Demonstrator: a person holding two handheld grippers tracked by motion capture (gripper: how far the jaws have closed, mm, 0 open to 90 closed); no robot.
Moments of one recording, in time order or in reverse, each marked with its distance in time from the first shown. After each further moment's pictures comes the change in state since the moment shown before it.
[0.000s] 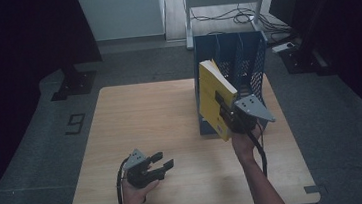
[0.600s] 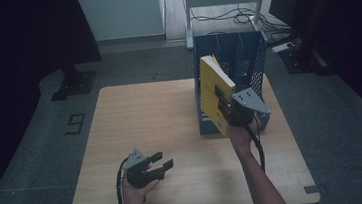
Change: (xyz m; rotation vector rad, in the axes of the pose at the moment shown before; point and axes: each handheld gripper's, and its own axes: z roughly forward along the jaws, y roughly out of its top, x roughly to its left) left arm 0.001 0.000 0.000 -0.001 0.000 -0.003; right arm -0.005 0.002 0.019 0.012 -0.040 -0.003
